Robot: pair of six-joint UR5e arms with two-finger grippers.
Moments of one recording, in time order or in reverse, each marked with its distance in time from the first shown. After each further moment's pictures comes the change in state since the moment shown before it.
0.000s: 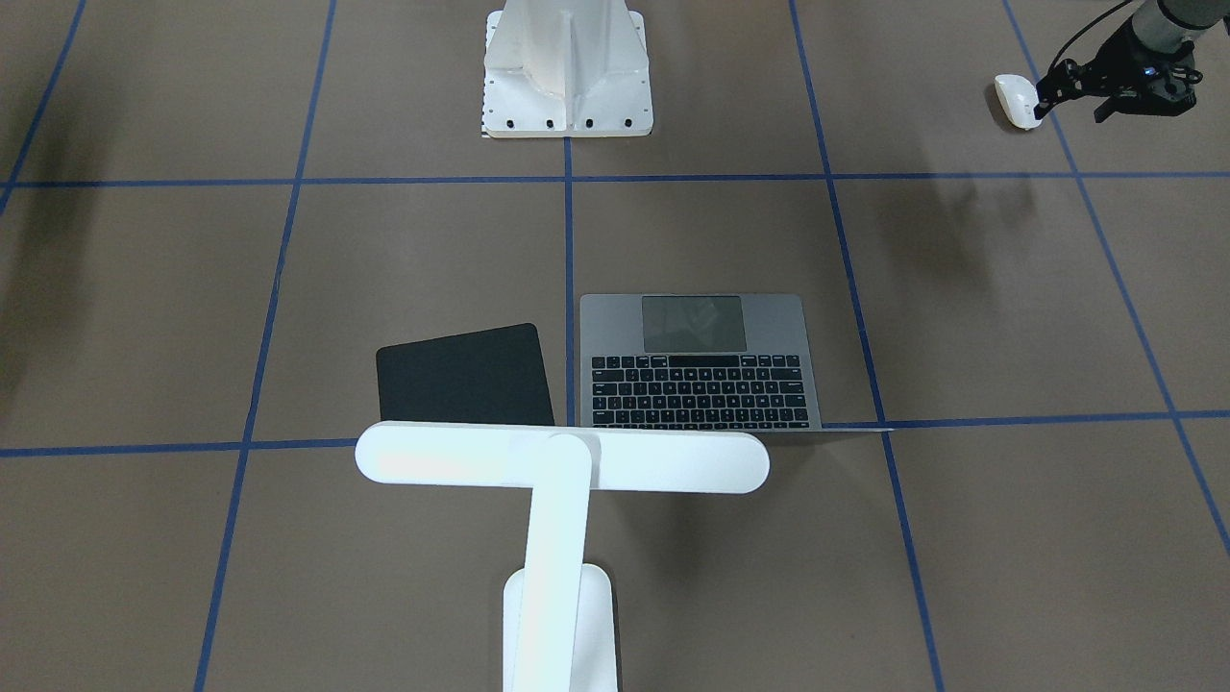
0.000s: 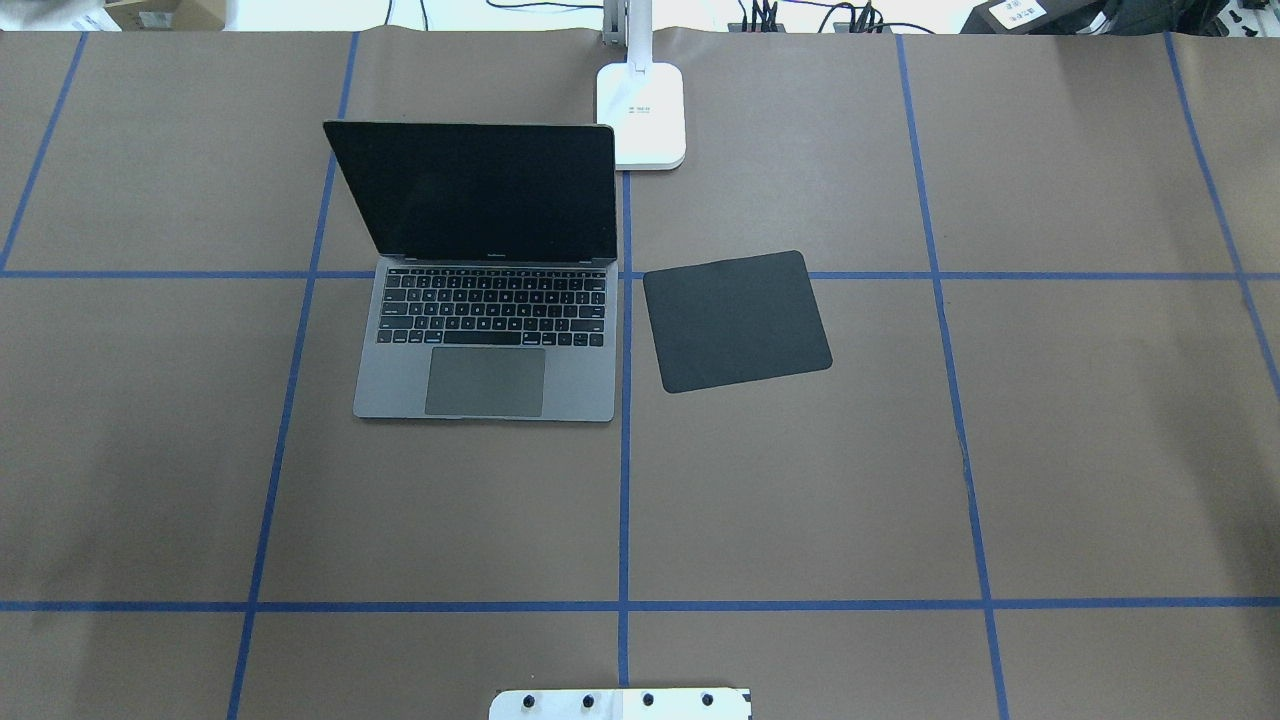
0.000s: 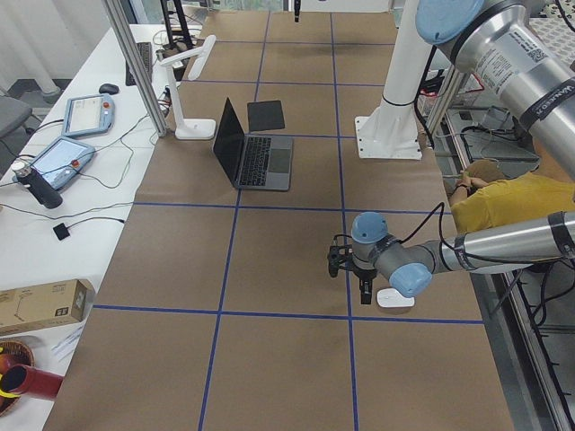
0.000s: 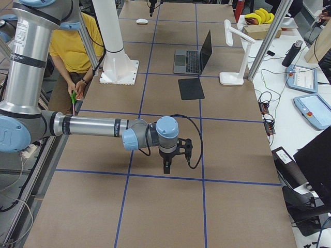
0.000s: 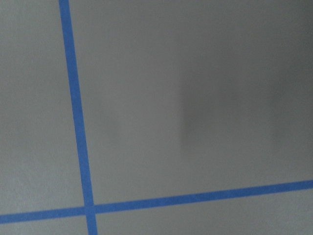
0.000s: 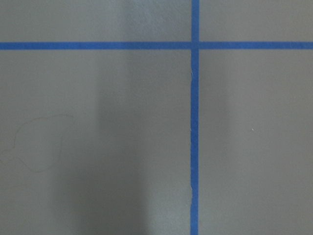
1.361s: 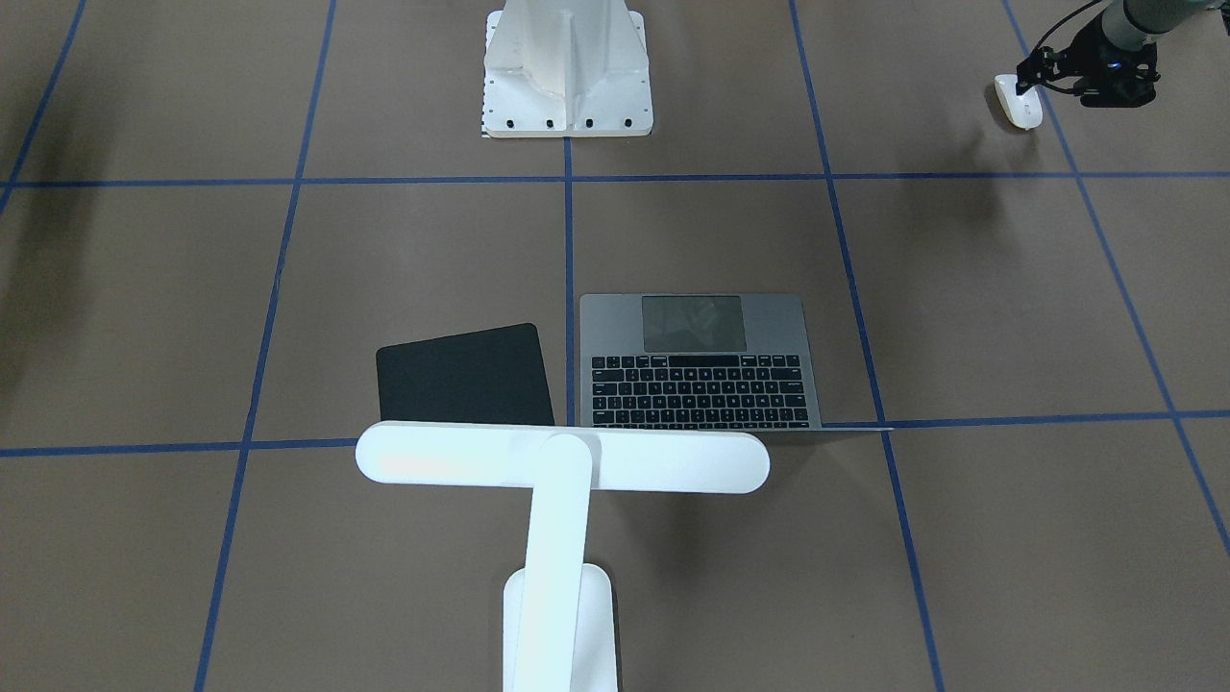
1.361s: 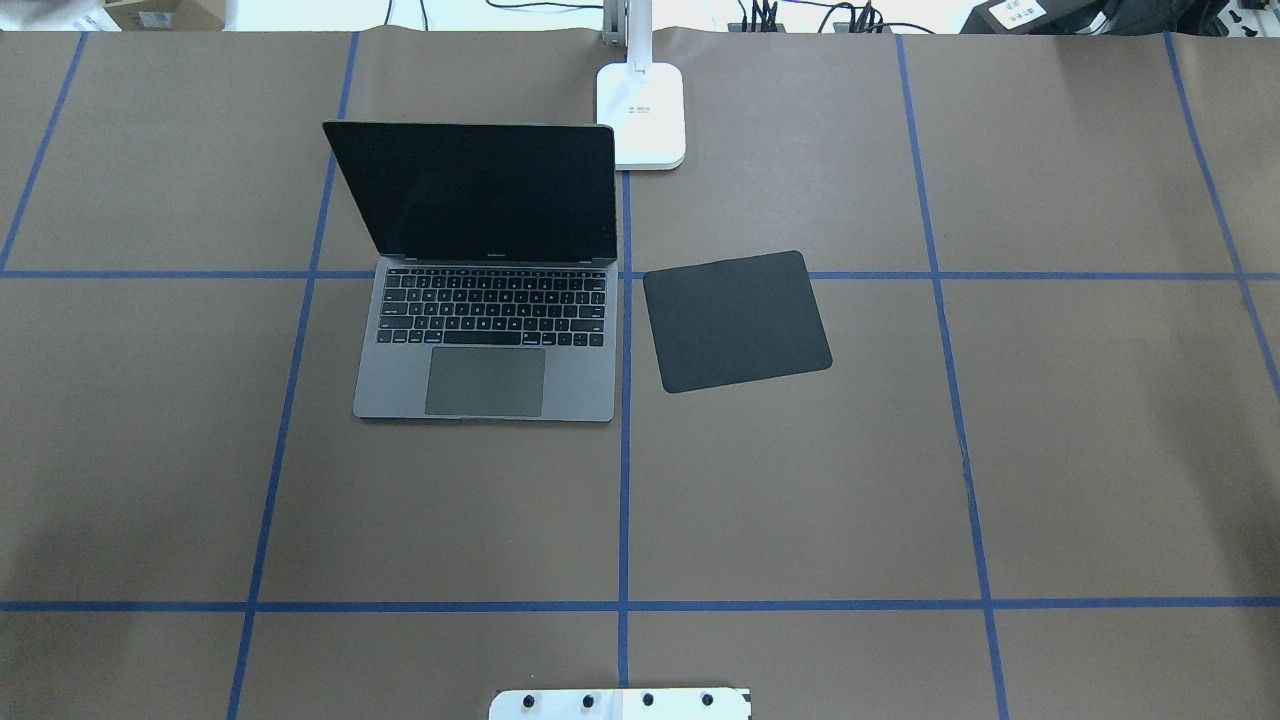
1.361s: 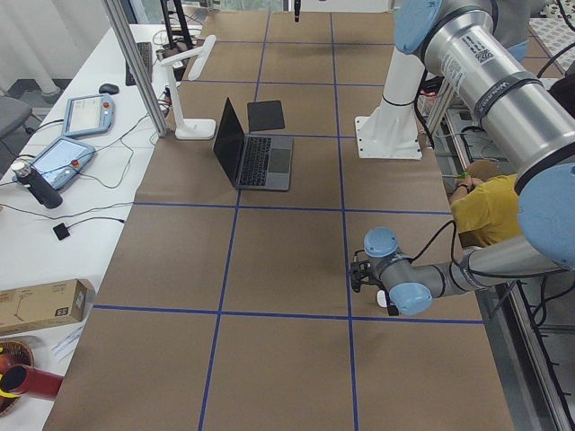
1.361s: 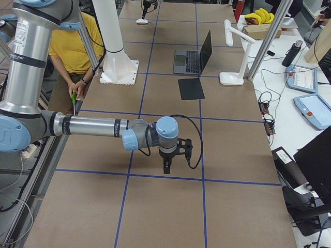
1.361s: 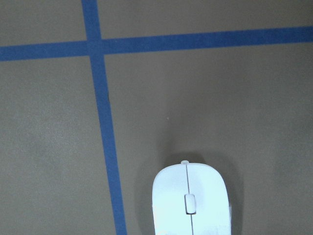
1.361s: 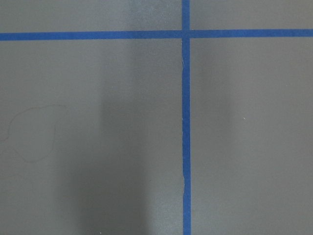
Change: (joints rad) left arm 0.317 0.006 0.124 -0.211 0.026 -0.293; right arm 0.000 0.001 -0.001 0.001 -0.002 -0.001
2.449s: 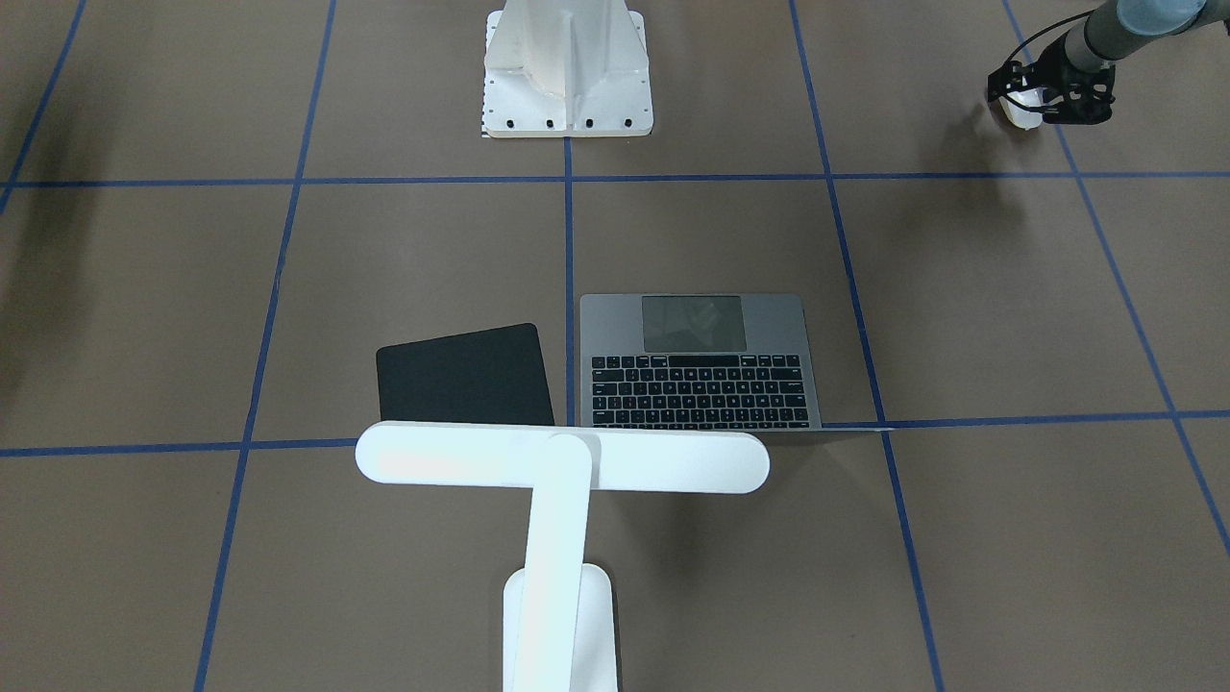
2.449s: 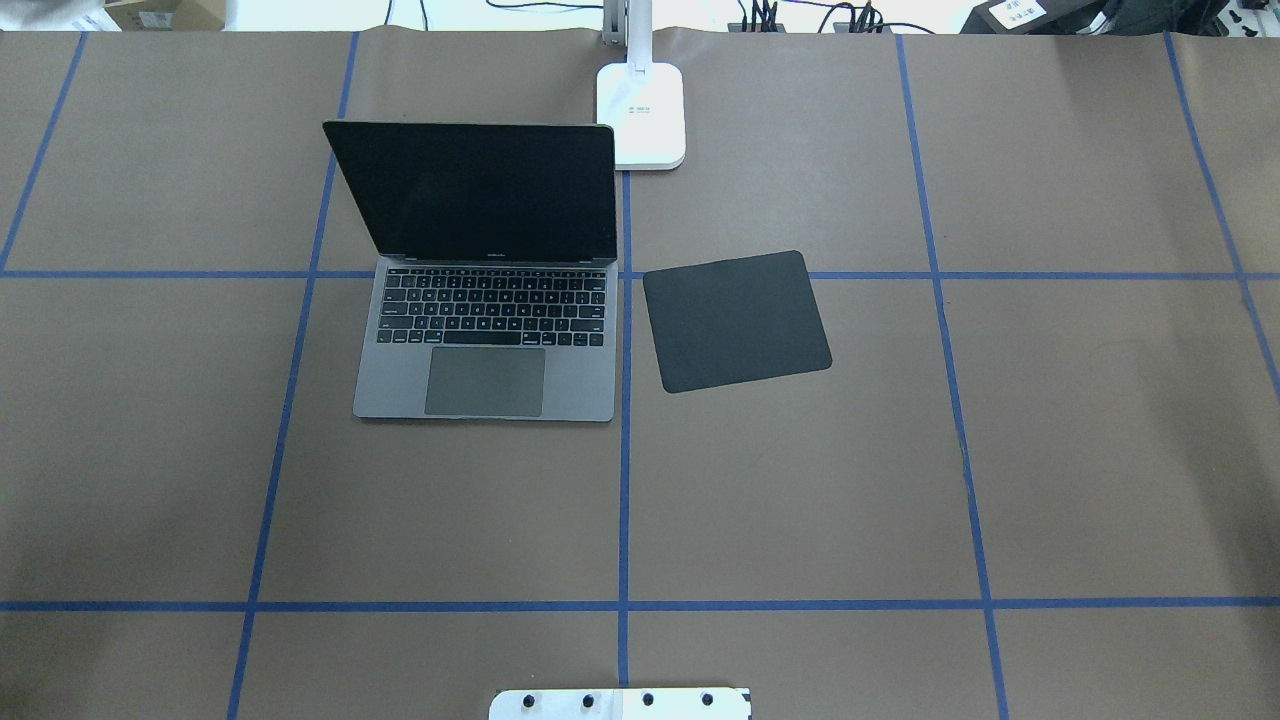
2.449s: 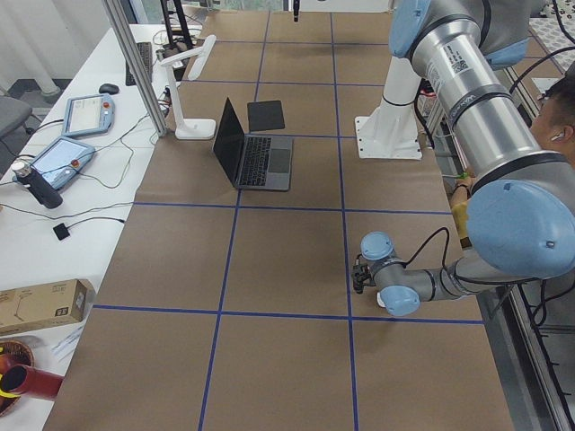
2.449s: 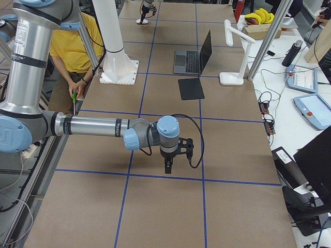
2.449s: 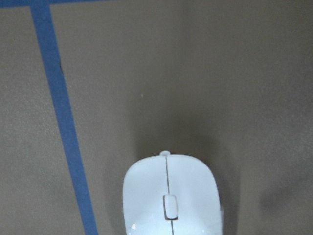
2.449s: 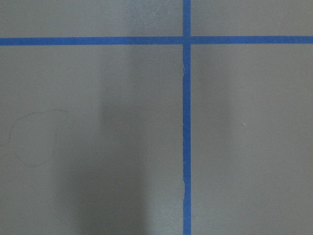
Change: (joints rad) left arm 0.109 -0.076 0.077 -0.016 0.002 -0.073; right arm 0.000 0.009 -0.003 0.000 -0.006 0.000
